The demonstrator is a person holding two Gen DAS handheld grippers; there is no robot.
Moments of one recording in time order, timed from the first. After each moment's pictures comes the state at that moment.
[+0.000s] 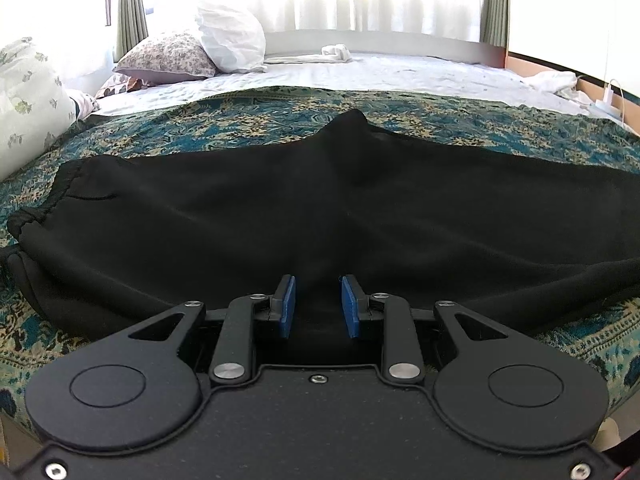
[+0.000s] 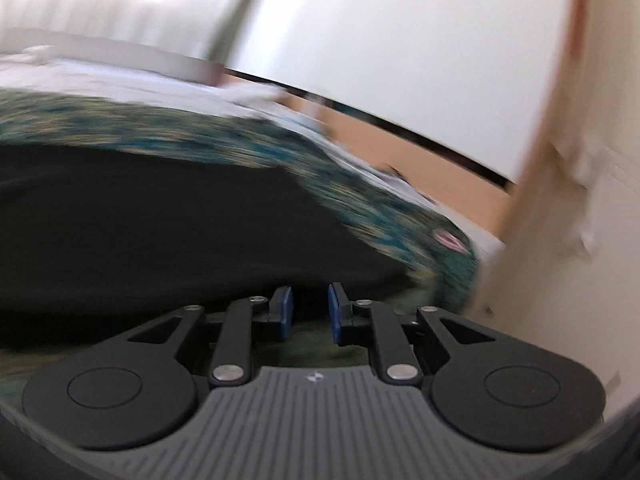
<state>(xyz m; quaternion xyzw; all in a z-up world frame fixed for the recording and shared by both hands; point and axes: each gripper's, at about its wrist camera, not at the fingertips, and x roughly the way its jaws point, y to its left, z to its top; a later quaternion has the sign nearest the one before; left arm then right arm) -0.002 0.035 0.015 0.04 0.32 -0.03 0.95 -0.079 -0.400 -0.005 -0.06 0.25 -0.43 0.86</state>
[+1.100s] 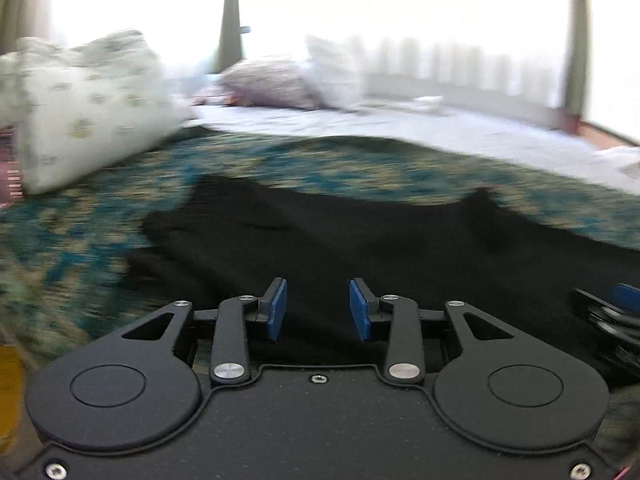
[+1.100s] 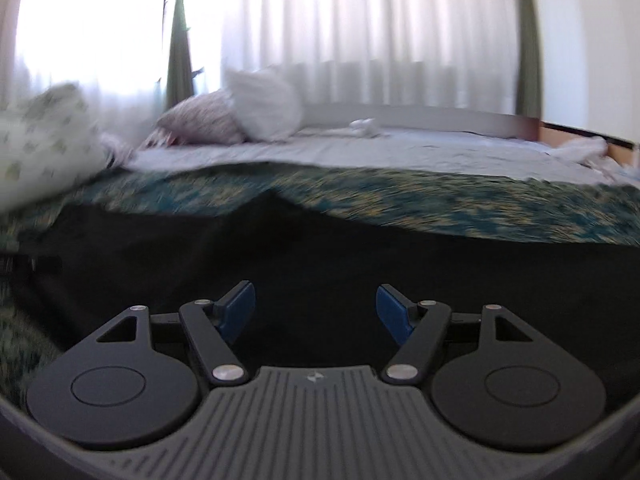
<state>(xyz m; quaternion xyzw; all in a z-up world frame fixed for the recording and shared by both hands) -0.025 0.144 0.047 -0.02 0.27 0.11 0.96 -0.013 -0.102 0.015 -0.01 0.20 0.05 0.98</state>
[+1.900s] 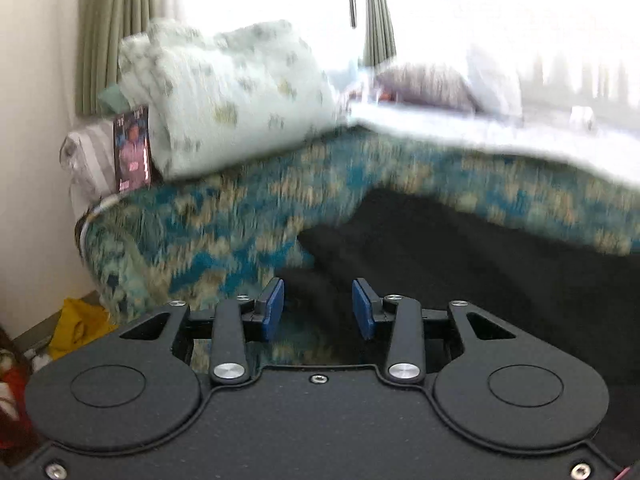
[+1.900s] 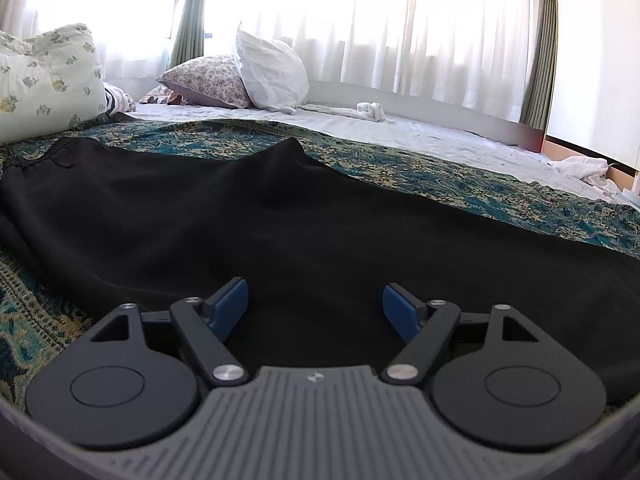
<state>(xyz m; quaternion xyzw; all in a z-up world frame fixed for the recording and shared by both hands) 0.006 0.195 0.056 -0.04 0.24 0.31 0.92 -0.012 -0.074 -0.011 -0.06 0.22 0.04 0.97</state>
